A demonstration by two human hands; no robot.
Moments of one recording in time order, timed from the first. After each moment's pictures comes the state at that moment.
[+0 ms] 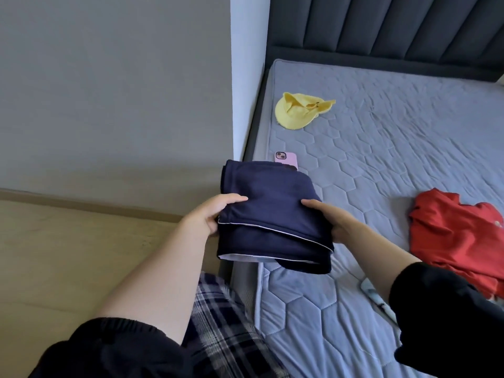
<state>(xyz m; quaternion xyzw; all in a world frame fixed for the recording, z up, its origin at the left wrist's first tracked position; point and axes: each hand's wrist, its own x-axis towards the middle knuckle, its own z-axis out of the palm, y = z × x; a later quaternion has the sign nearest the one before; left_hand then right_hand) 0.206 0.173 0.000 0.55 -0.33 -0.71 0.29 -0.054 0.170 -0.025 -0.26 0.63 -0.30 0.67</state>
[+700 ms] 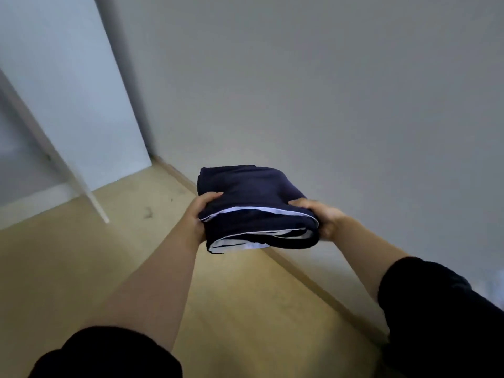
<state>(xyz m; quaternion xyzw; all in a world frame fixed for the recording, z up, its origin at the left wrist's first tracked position) 0.656 0.191 0.079 0.55 -0.07 -0.50 0.67 0.457 0.039 0.080 -0.49 0.43 -0.10 0.75</state>
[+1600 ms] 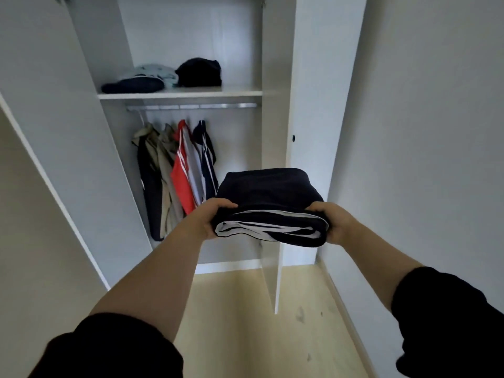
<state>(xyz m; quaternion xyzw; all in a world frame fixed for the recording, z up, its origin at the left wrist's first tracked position) 0.965 0.488 0.639 0.64 0.05 -0.26 0.72 0.895 0.228 0.628 -0.56 0.17 0.08 0.80</state>
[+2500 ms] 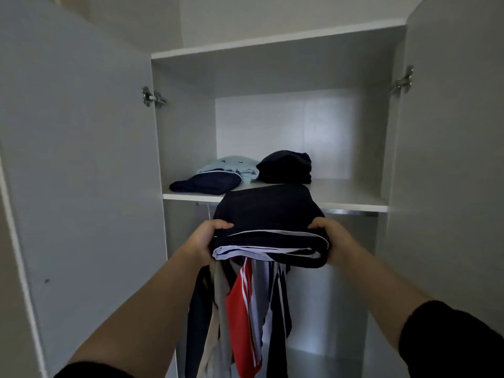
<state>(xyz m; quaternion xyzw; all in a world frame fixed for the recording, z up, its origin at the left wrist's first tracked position) 1.430 0.610 0.760 0.60 0.04 -0.07 0.80 1.432 0.352 0.768 -0.59 0.03 0.09 0.80</state>
